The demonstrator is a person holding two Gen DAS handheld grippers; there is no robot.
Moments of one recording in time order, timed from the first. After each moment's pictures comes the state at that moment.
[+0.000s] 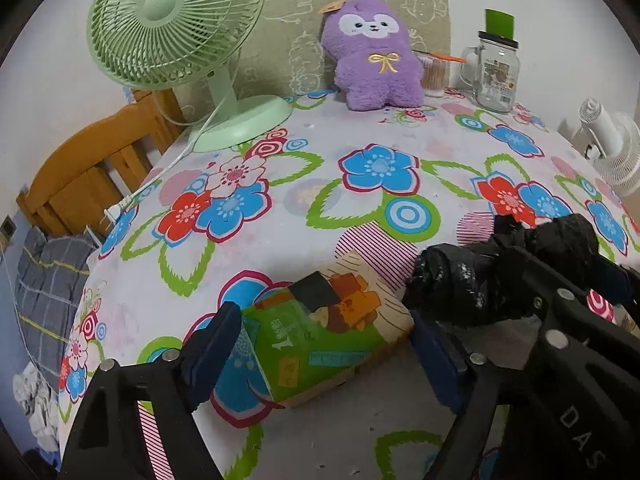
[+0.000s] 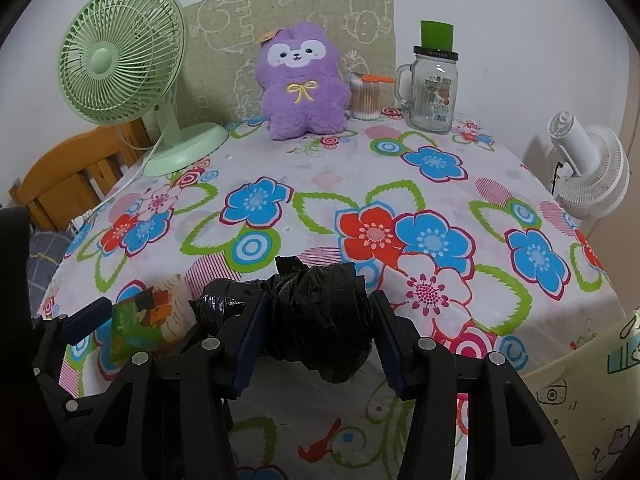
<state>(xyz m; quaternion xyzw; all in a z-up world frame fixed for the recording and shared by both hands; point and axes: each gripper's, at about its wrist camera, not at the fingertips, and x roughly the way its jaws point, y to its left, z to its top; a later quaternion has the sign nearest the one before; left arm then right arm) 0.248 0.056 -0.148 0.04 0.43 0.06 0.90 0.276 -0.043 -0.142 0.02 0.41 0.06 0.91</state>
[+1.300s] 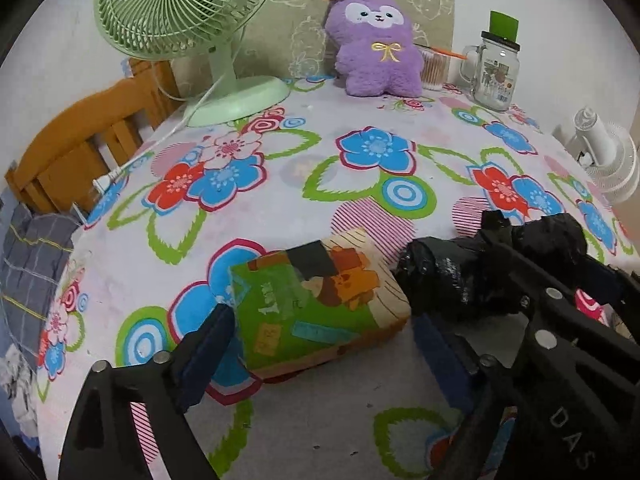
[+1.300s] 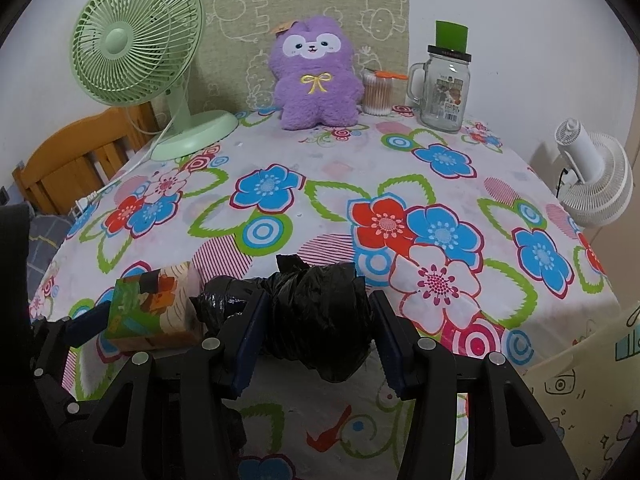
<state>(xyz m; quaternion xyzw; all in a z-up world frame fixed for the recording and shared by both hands) 0.240 0.064 -0.157 0.00 0.45 0.04 0.89 0.269 -0.035 -0.146 0.00 0.41 0.07 0.91</state>
